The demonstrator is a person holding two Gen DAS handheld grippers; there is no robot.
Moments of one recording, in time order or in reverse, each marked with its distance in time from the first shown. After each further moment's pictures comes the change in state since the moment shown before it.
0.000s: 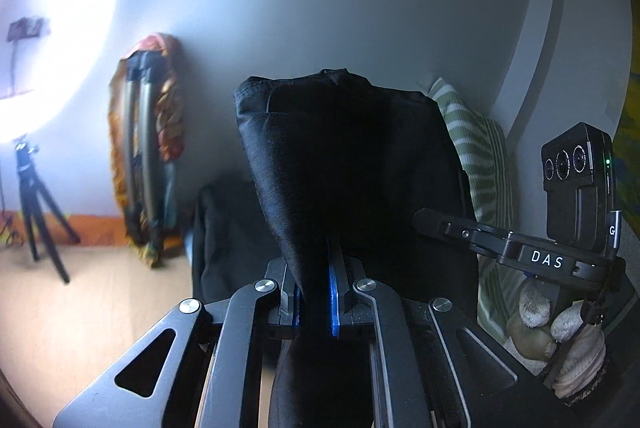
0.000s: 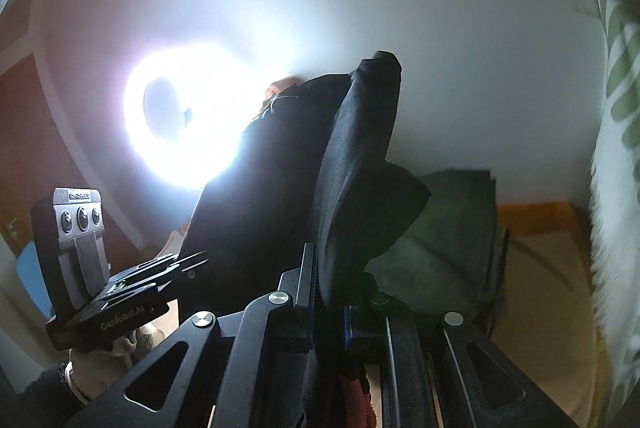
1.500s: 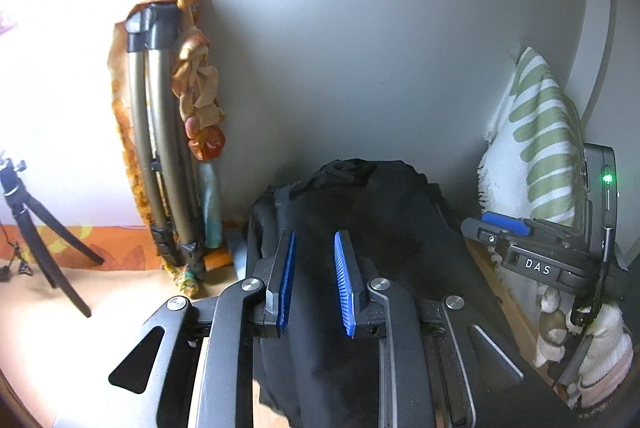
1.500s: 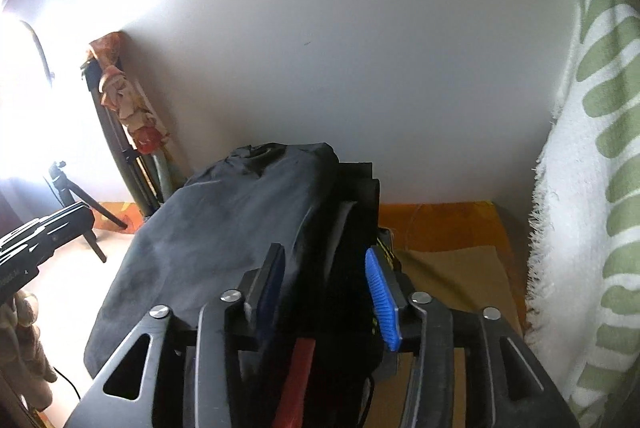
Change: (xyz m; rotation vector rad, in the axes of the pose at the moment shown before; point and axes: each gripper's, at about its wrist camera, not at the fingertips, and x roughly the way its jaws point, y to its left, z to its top) left arm 0.089 0.044 0.019 0.015 0.101 0.220; right arm 0.120 -0.116 0.018 -0.012 0.119 -0.381
